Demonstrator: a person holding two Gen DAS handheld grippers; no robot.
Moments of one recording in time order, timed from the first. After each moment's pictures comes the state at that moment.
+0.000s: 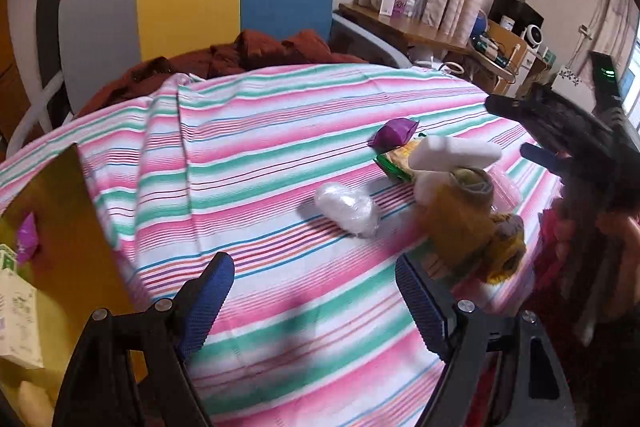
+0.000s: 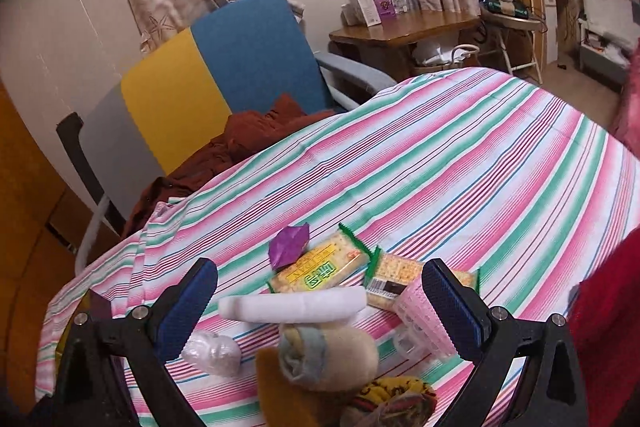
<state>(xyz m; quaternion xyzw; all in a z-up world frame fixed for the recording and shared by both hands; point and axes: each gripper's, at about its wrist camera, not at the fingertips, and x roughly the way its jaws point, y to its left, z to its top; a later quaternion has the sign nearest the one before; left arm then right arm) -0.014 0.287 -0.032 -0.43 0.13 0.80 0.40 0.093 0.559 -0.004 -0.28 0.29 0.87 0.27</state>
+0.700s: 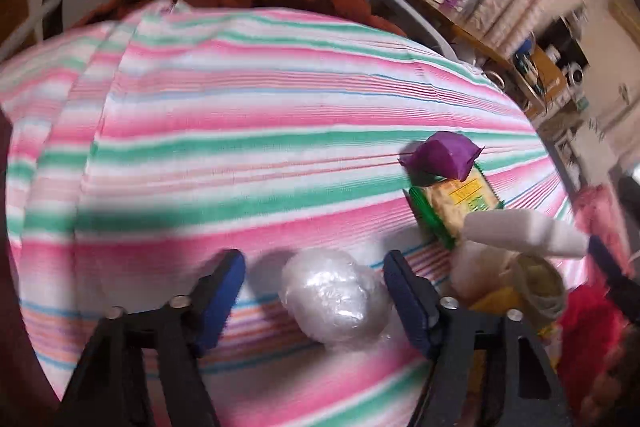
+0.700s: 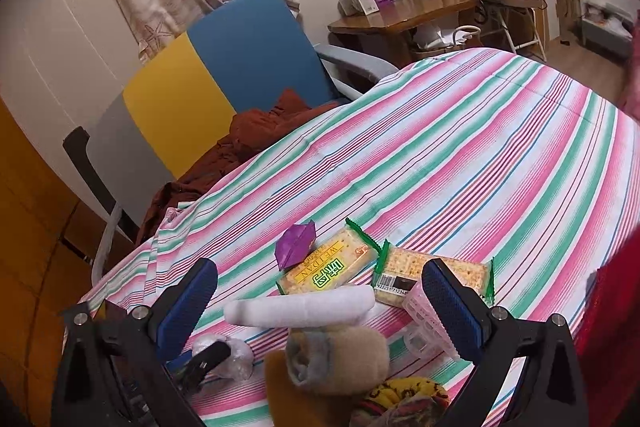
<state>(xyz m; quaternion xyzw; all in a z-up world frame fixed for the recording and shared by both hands) -0.077 0.371 -0.102 -0.51 0.07 0.78 0.36 0.094 0.568 -0.010 -0.28 0.33 0.87 0.26</state>
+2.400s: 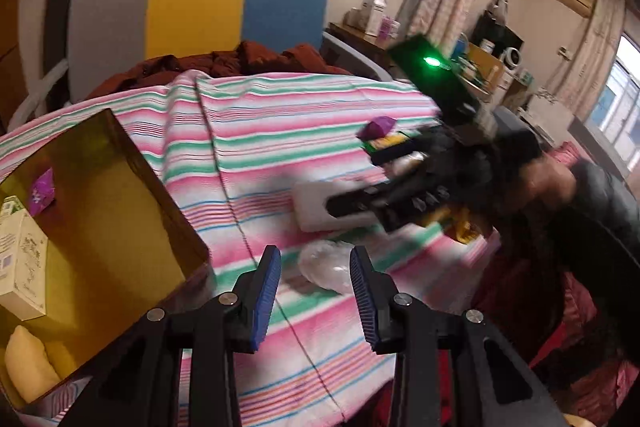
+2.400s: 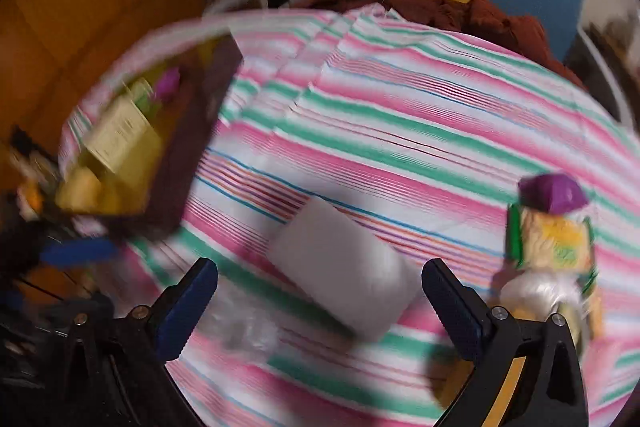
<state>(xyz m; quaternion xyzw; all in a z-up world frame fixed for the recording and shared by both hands) 0.021 0.196 -0.022 -0.41 0.08 0.79 0.45 -0.018 0.408 -0.060 -0.54 0.02 0.84 -0.09</state>
